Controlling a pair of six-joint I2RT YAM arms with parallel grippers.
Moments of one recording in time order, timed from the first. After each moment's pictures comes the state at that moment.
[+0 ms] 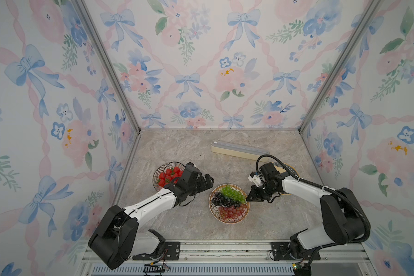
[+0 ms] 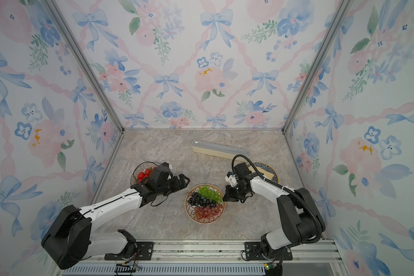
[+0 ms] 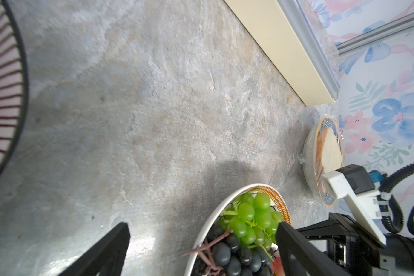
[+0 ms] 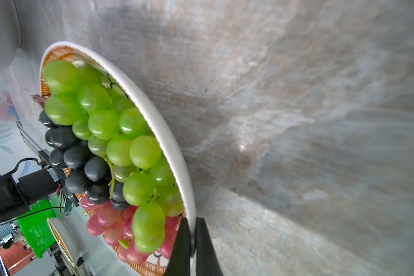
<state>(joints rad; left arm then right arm) -0.57 1.29 0.65 -0.13 0.09 -0.87 0.36 1.51 0.79 -0.62 -0.53 0.30</state>
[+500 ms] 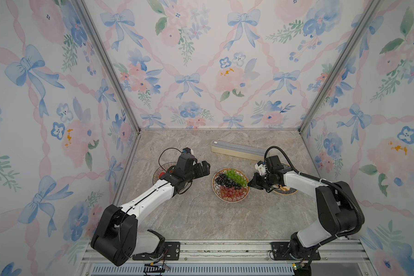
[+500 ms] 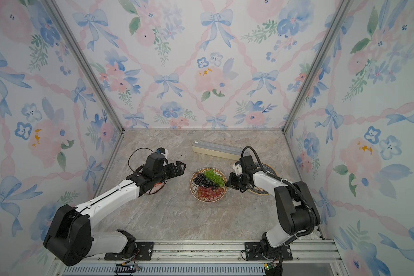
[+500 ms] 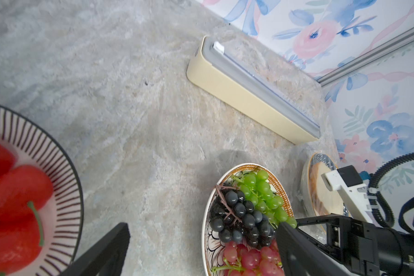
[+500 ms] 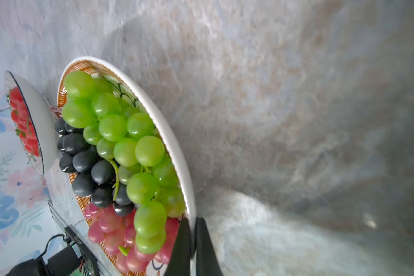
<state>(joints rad) -0.47 1.33 0.84 -0.15 0.04 -0.64 0.26 1.61 0.85 -0.36 -0.49 0.50</state>
